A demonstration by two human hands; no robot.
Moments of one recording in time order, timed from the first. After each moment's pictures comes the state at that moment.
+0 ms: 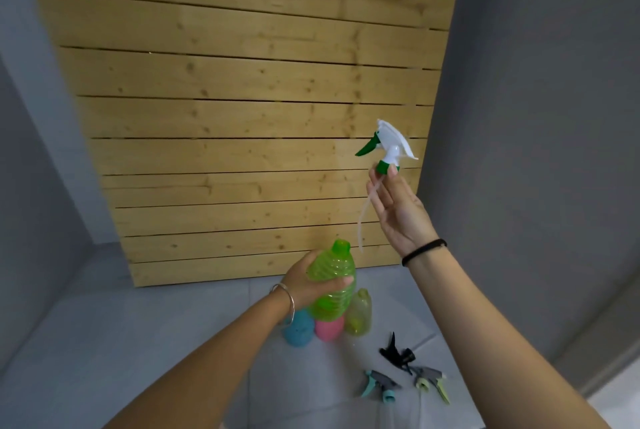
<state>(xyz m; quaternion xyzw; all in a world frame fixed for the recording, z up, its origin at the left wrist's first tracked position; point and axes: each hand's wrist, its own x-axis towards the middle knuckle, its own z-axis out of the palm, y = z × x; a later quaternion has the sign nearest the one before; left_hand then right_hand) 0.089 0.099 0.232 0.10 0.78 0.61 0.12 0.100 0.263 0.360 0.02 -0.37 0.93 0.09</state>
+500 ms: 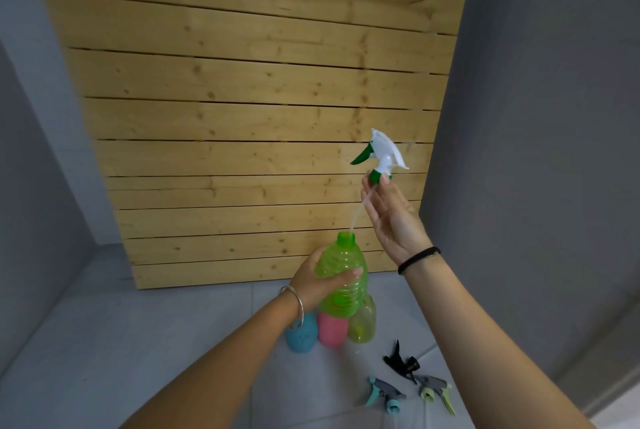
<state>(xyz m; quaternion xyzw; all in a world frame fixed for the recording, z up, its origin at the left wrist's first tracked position) 0.088 0.107 0.242 0.10 0.72 0.68 0.11 0.084 0.250 0.348 0.04 -0.39 0.92 0.07</state>
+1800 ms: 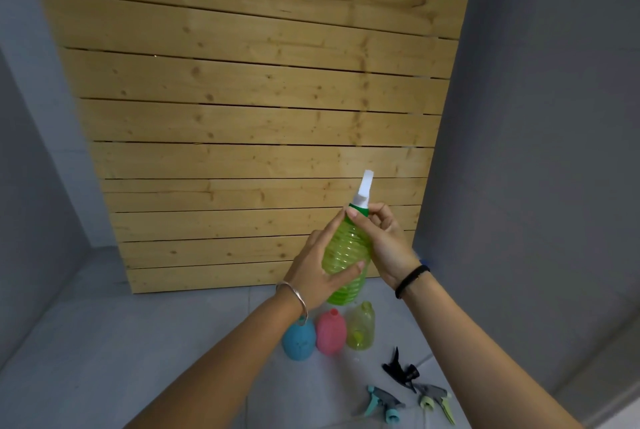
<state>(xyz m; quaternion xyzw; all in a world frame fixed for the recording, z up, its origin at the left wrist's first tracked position) 0.091 0.104 0.285 0.23 0.82 0.51 -0.07 0.085 0.242 0.323 0.05 -0.58 0.81 0.07</state>
